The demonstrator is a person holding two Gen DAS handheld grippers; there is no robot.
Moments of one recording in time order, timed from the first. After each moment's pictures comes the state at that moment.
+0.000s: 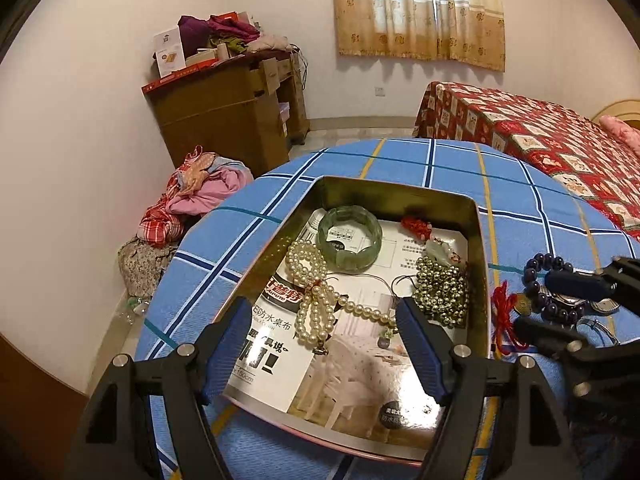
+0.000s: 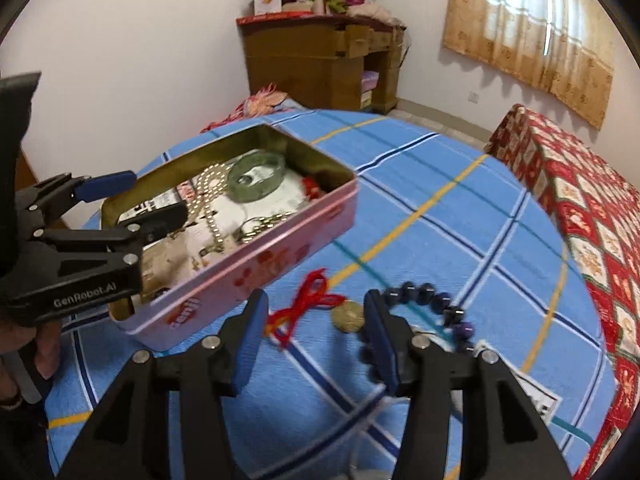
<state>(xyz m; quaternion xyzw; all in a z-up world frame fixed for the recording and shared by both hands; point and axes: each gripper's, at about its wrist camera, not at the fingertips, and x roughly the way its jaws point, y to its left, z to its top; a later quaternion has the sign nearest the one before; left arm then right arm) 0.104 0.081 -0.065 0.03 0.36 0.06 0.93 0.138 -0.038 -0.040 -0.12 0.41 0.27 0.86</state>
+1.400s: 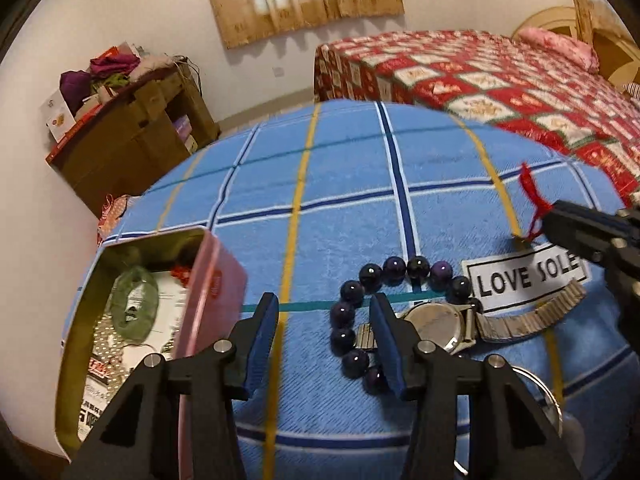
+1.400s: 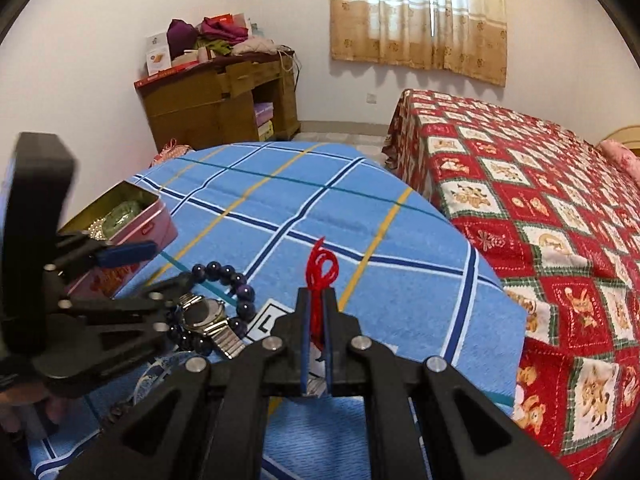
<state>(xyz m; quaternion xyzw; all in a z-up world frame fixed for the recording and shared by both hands) 0.161 -0.084 -0.095 0.16 0.41 -0.07 0.90 0.138 -0.181 -0.029 -0.02 0.36 0.12 0.92</state>
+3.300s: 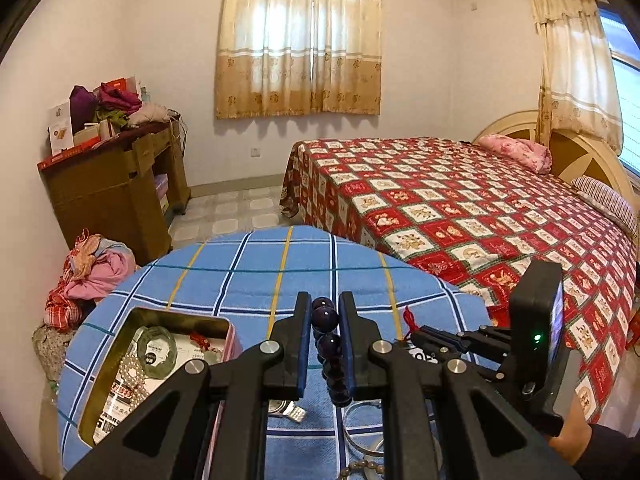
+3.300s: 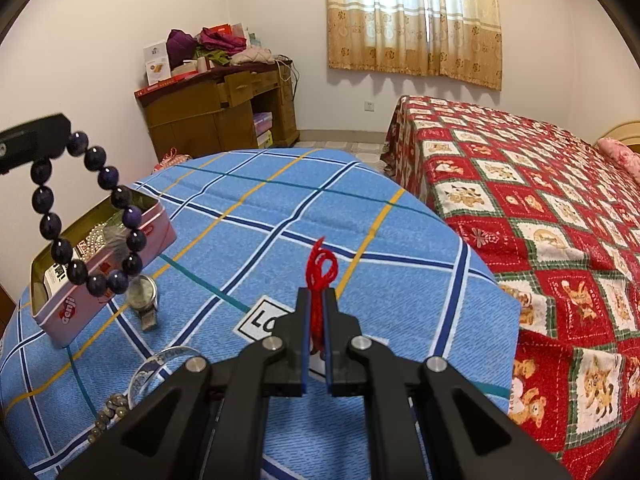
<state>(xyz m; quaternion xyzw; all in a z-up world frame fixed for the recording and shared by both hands) 0.082 -0.055 0.033 0.03 0.27 -0.16 0.95 0.128 -0.186 -0.031 -0.01 0.34 0.12 0.93</state>
